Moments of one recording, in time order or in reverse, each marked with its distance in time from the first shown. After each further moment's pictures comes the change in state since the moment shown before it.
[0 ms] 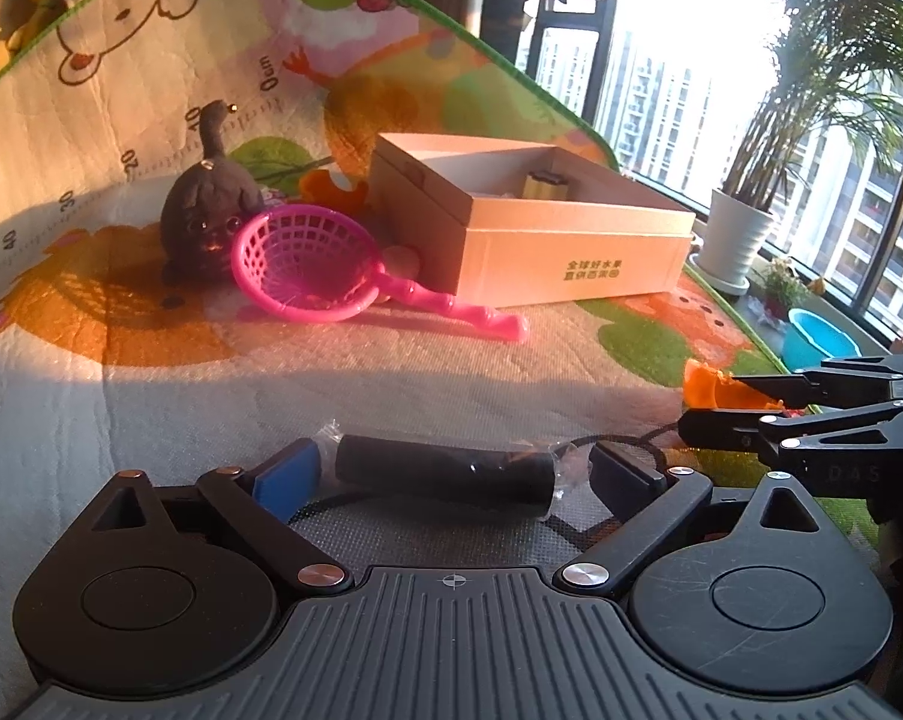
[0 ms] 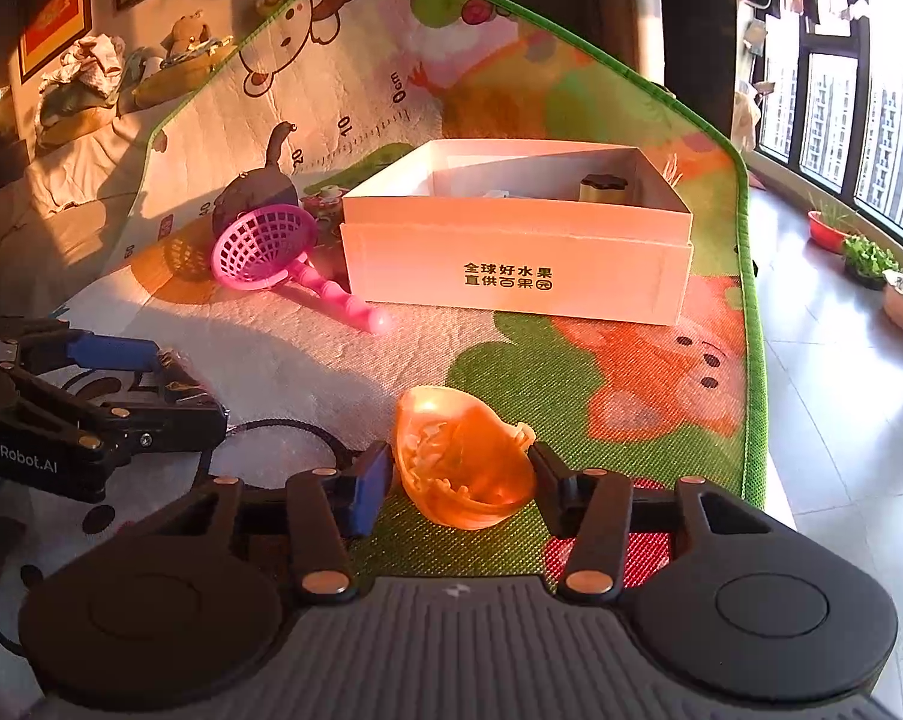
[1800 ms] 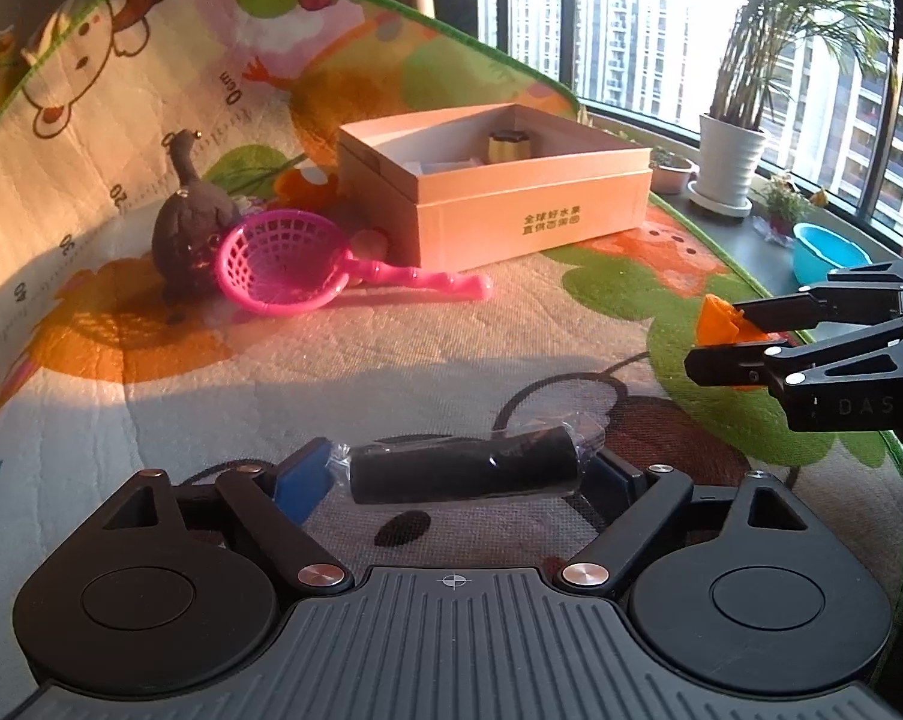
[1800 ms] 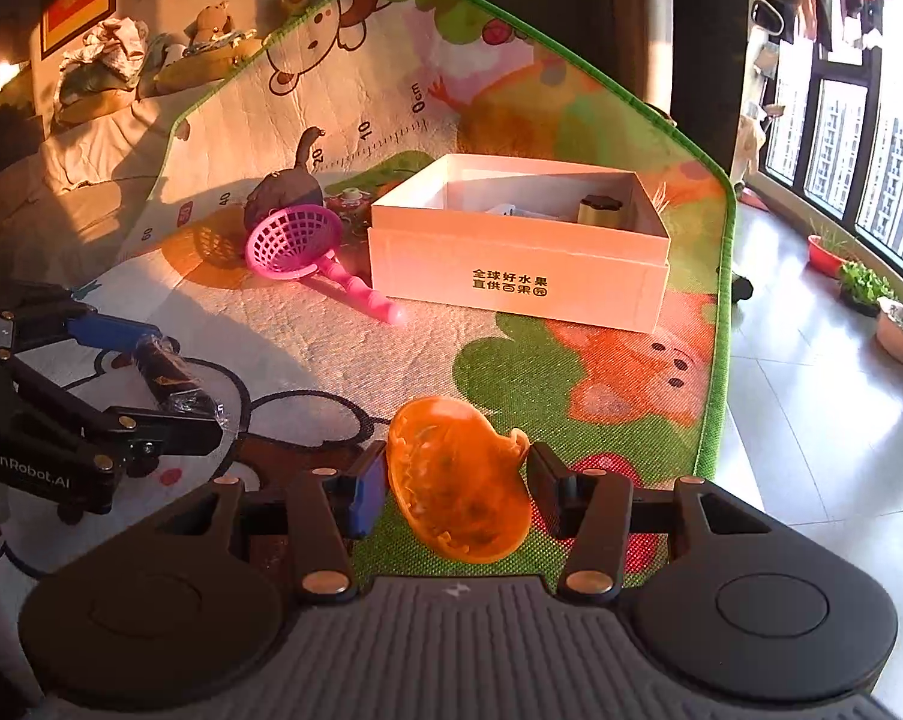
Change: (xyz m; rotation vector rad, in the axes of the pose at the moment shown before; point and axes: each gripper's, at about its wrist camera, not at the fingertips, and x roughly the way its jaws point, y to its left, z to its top) left arm -0.029 -0.034 -0.003 0.164 0.067 0.055; right arm -0.048 0.007 -0.007 -0.072 -0.008 -0.010
